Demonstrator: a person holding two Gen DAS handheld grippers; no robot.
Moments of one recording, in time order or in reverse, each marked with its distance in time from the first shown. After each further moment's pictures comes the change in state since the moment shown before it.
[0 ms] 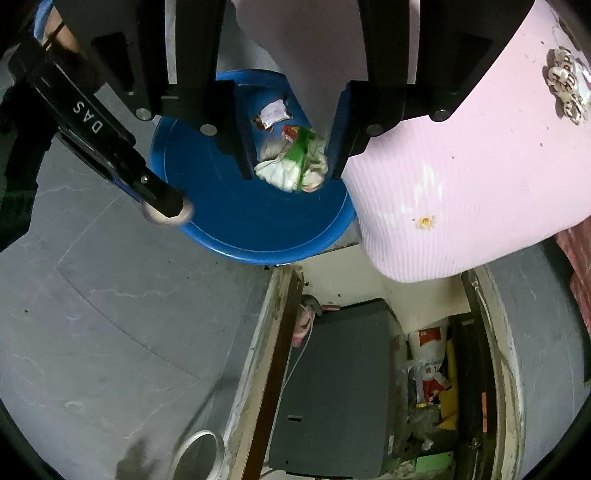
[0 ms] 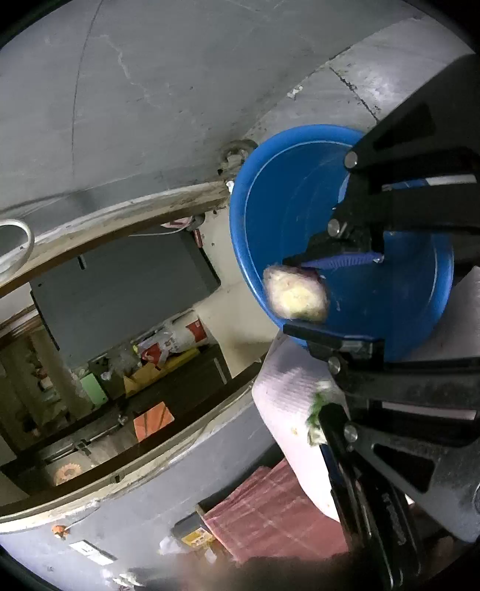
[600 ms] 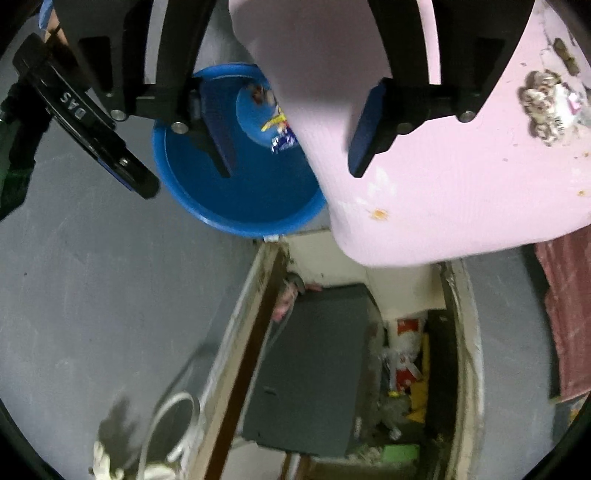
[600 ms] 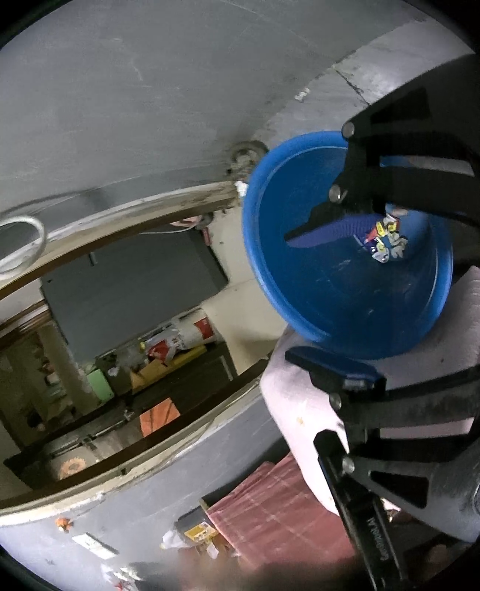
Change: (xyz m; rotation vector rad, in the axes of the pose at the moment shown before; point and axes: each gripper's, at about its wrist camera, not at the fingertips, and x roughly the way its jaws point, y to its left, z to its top) left arm -0.054 0.017 -0.005 -0.100 -0.121 0.036; right arm -0.034 0.019 0.006 -0.038 -0.069 0.003
